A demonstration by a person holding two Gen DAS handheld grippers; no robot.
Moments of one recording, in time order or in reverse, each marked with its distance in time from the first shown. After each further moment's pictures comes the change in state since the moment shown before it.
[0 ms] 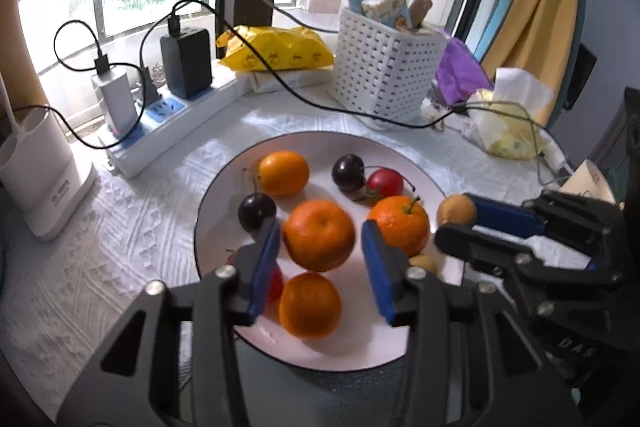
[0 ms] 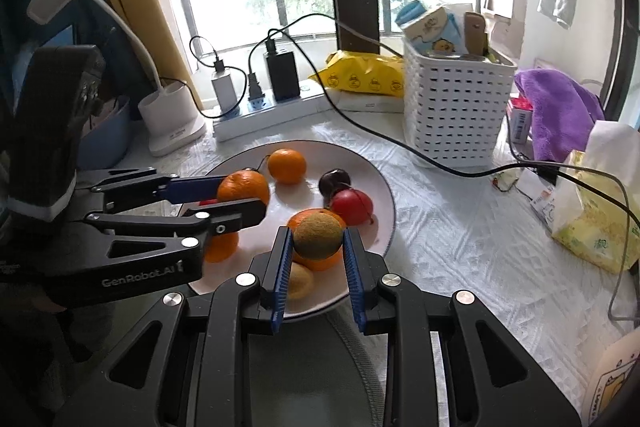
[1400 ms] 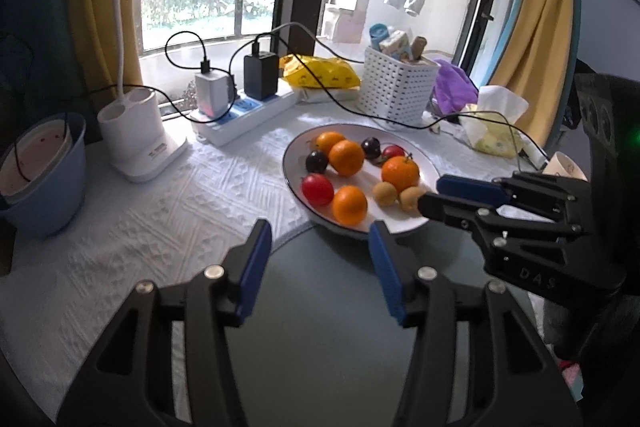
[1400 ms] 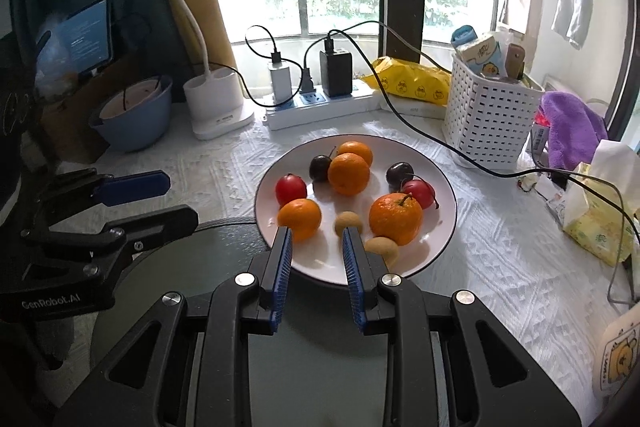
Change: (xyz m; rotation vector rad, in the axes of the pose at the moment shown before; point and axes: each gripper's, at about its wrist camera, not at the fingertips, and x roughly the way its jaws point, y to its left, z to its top) left arm -0.112 0.013 -0.066 -0.029 -0.112 0.084; right arm -0.030 0.067 -0.013 -0.063 -0.008 0.004
